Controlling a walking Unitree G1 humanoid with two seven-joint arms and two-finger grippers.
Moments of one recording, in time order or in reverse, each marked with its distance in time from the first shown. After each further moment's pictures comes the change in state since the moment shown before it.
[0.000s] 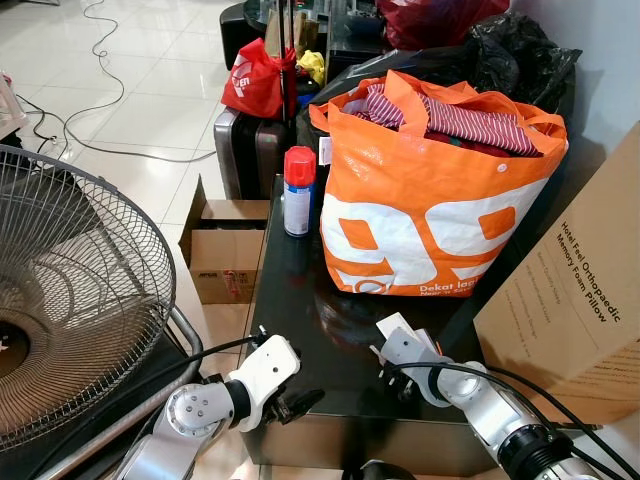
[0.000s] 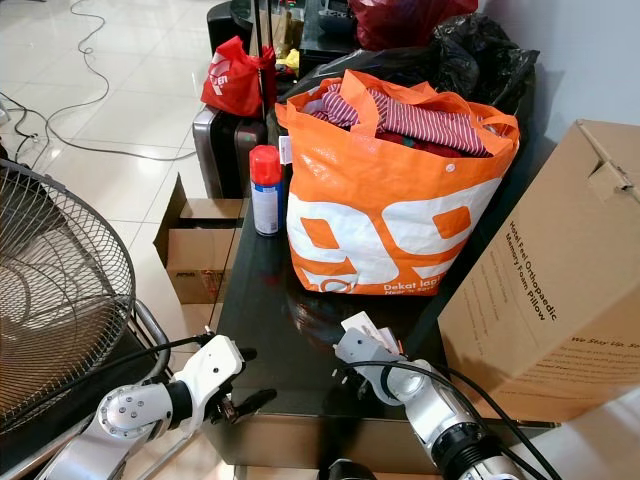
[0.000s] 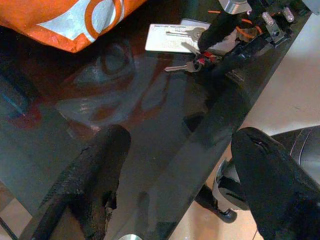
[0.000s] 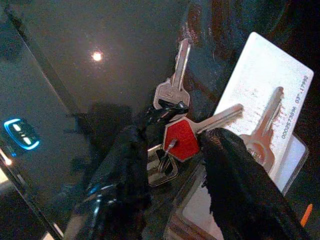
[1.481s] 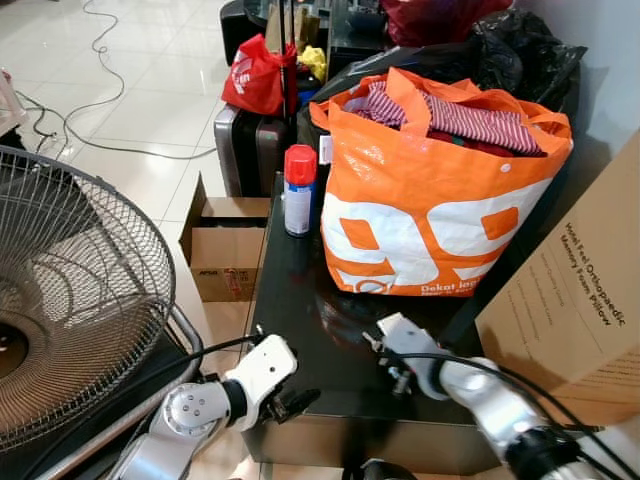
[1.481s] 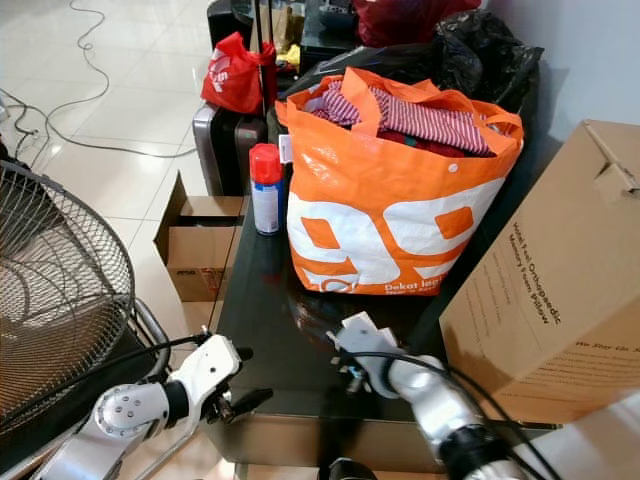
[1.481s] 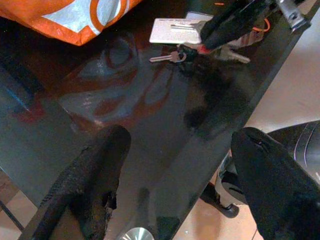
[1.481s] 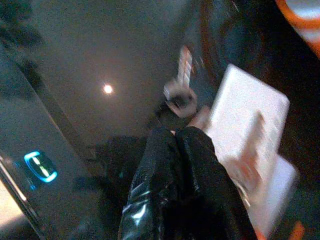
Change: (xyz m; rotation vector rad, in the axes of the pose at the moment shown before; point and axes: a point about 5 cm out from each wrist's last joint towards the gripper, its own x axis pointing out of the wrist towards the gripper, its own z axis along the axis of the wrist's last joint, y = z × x) left arm -0.003 0.003 -0.002 0.009 0.014 0.008; right arm -0.010 -0.011 -0.001 0.093 -0.122 0.006
